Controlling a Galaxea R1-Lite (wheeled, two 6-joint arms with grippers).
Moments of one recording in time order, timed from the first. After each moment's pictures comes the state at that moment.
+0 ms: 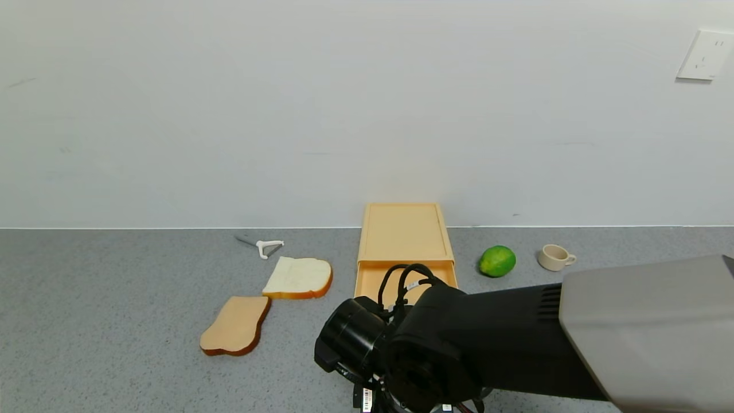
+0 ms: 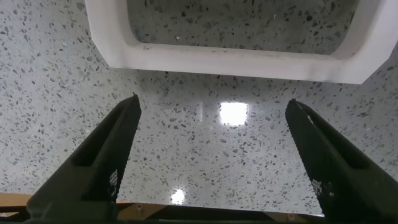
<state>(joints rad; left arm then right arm) 0.00 0.00 0.00 0.00 -0.02 0.02 1.00 2.29 -1.66 0.69 -0.25 0.97</state>
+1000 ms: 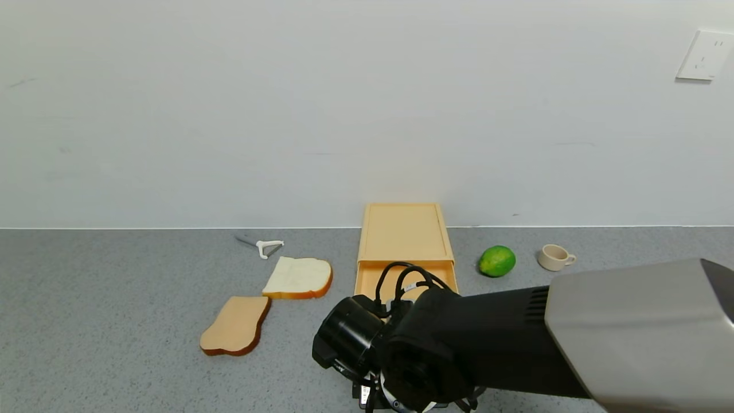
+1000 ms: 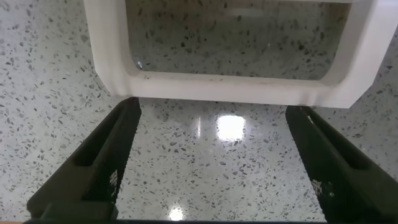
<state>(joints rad) 0.00 0.00 0.00 0.00 -0.02 0.02 0.99 2.31 -1.67 0.64 -0.32 0.95</state>
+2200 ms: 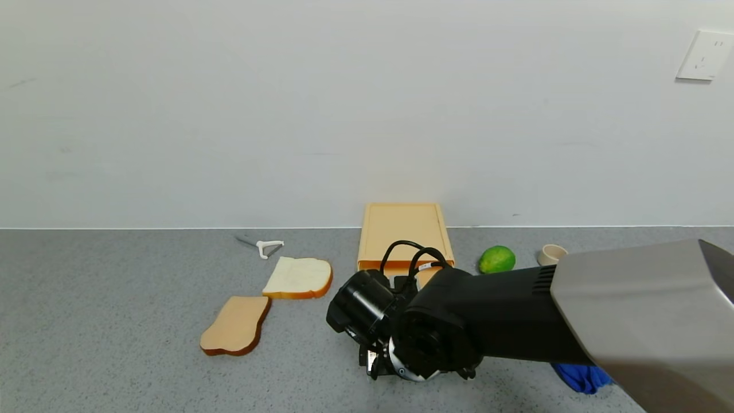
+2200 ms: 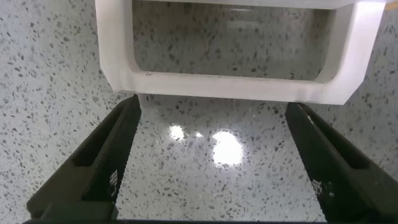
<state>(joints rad) 0.00 0.00 0.00 0.00 -0.02 0.02 0.93 2.31 -1.69 0.56 -0.38 0.84</state>
